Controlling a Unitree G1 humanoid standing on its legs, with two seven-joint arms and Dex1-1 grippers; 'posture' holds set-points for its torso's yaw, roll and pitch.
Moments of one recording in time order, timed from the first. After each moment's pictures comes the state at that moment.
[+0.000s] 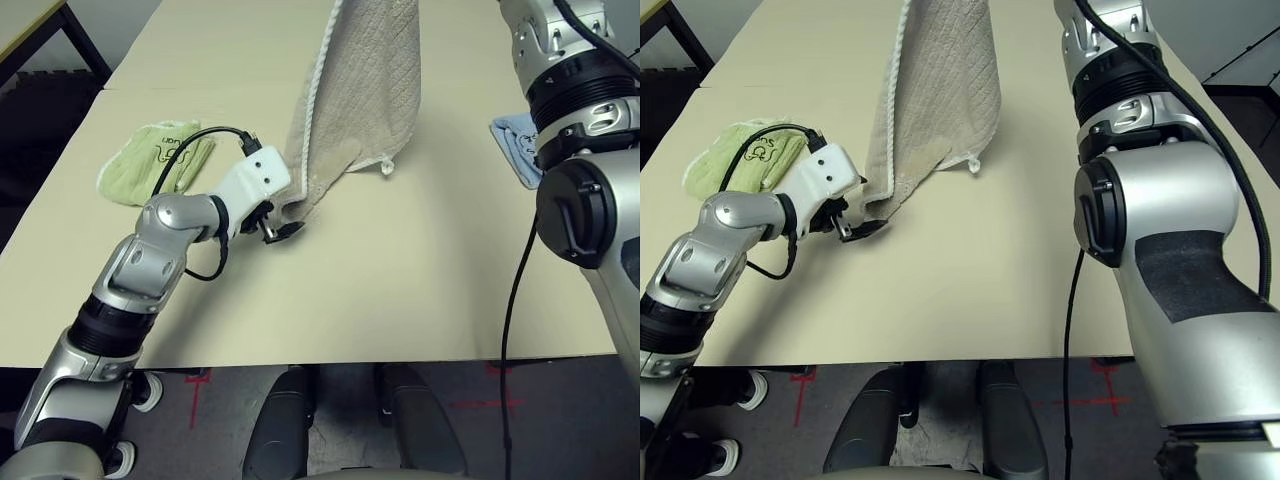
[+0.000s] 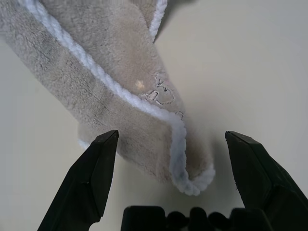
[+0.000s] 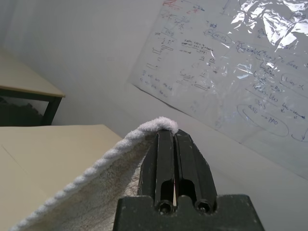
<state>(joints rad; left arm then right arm) -0.67 0.71 -0.23 -0.18 -0.04 0.68 -0.84 -1.66 -0.34 -0.07 1.14 -0.02 -0.29 0.50</state>
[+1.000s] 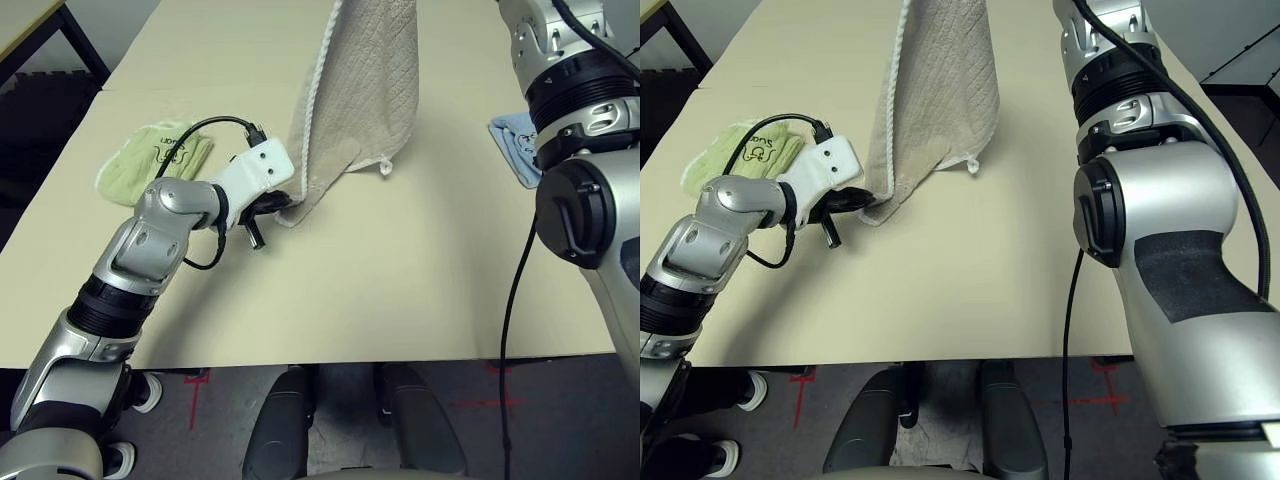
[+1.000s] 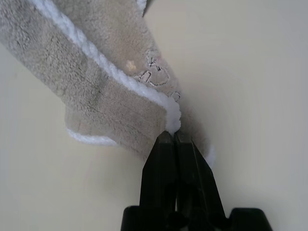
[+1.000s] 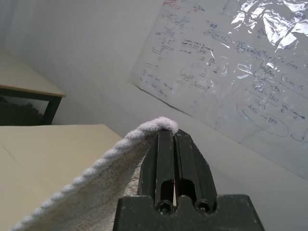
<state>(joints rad) -0.69 0.75 -0.28 -0.05 0.00 0.62 -0.90 -1.66 -0.35 -0.07 1.14 -0.02 -0.29 0.50</state>
